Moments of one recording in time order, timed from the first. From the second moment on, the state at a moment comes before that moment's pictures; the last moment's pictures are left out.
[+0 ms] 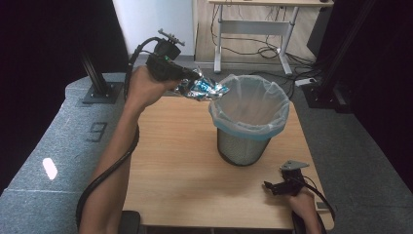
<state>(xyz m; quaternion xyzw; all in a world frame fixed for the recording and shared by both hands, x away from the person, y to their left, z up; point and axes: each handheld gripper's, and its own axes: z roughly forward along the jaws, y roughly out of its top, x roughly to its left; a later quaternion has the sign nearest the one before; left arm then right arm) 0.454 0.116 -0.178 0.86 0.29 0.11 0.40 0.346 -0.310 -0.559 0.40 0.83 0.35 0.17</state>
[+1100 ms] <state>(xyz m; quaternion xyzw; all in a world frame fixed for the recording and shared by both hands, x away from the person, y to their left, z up) 0.490 -0.013 -0.205 0.87 0.25 0.12 0.41 0.346 -0.310 -0.559 0.40 0.83 0.35 0.17</state>
